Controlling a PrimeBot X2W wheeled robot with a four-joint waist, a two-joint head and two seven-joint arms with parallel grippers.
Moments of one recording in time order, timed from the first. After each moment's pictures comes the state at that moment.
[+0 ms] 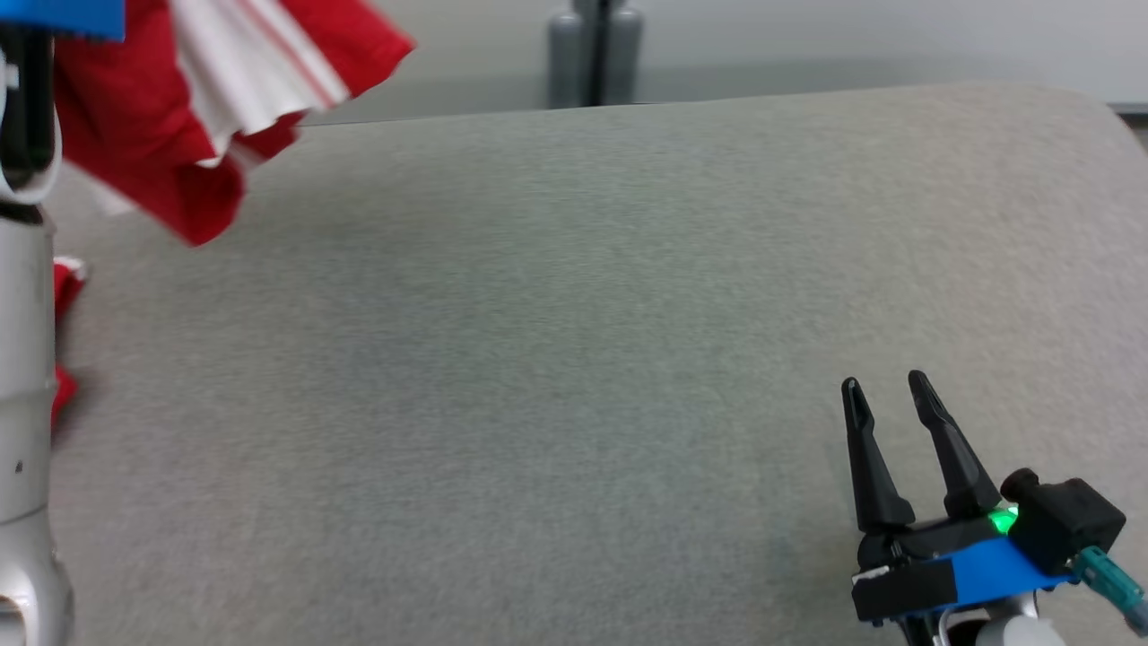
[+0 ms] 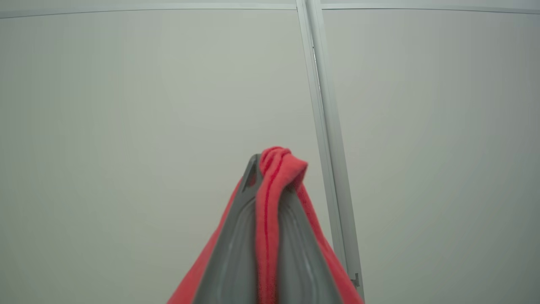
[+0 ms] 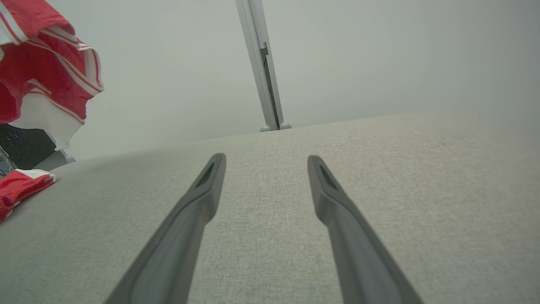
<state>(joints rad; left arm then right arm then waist) -1.03 0.37 -0.17 0.36 -0.34 -0.11 -0.15 -0.05 -0.05 0.06 0.05 0.26 0.13 -0.22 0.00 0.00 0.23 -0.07</state>
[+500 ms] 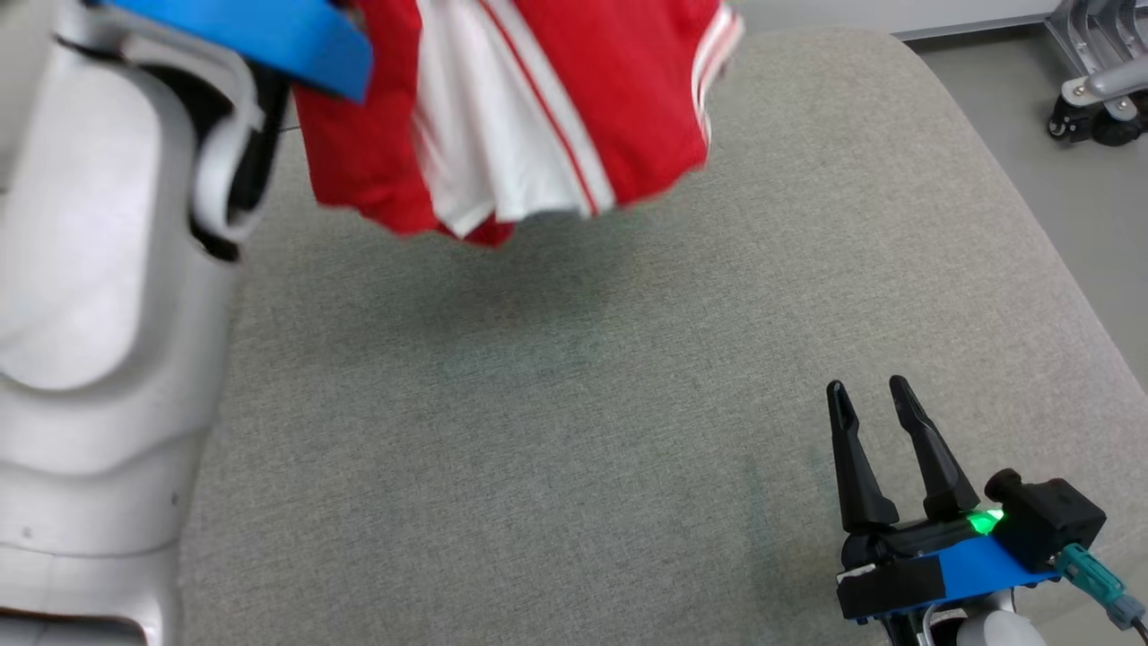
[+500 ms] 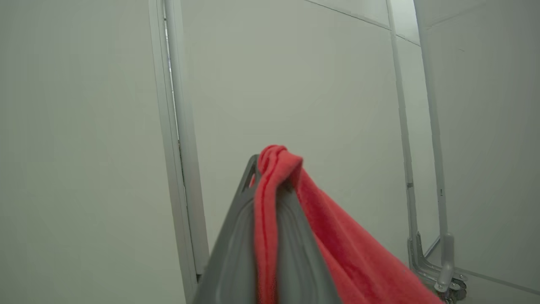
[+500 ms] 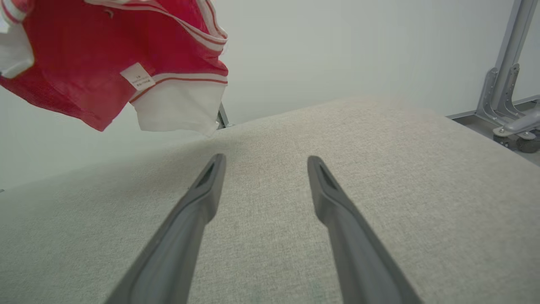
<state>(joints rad) -1.02 0.25 -0.34 0.26 -0.34 -0.11 -0.04 -0.08 -0.05 0.10 0.12 0.32 0.13 -0.26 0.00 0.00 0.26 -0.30</state>
